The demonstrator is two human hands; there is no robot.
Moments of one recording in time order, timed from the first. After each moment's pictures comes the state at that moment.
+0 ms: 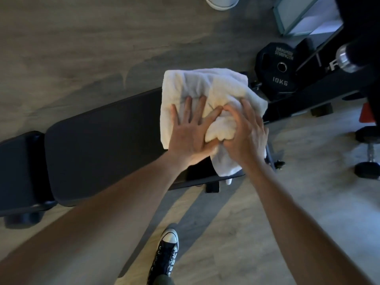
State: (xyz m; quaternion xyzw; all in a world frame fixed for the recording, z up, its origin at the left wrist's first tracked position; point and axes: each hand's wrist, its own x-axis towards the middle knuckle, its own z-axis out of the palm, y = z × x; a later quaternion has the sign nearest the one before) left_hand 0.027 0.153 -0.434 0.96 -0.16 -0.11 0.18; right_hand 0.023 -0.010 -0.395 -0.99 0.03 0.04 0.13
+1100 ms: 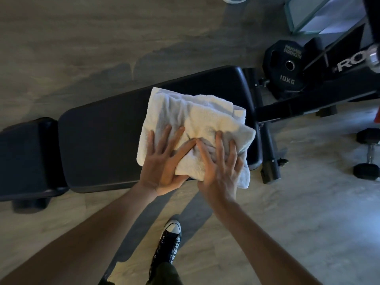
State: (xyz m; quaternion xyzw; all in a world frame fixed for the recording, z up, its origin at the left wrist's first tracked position) left_hand -0.076 0.247 -0.478 0.96 -0.18 -0.01 0.19; right_hand -0.089 0.075 -0.417 -1.00 -0.02 0.08 0.04
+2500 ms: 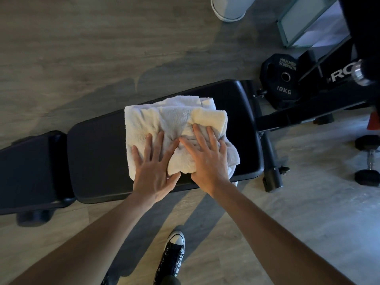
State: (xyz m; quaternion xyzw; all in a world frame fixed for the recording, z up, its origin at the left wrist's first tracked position) left_hand -0.077 0.275 -0.464 0.98 -0.07 -0.13 0.16; right_hand -0.034 0.102 -0.405 -0.98 -0.14 0.17 0.03
